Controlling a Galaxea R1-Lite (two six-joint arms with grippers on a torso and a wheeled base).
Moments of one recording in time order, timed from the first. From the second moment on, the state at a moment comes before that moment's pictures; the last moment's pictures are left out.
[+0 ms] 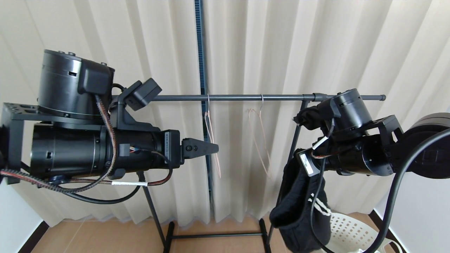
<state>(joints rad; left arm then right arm) -0.59 1.52 -1.06 0.03 -0.21 -0.37 0.56 1.75 -1.16 0.20 -0.41 0.09</state>
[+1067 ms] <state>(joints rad) -0.50 2.20 -1.70 0.09 0.23 -0.37 0.61 1.61 -1.12 0.20 -0.44 0.05</state>
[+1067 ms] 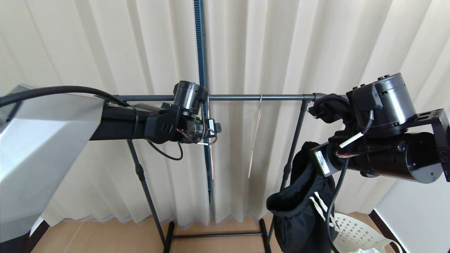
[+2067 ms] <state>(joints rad) -0.47 2.48 -1.96 0.18 0.25 -0.36 0.64 1.60 -1.10 0.20 -0.44 0.04</state>
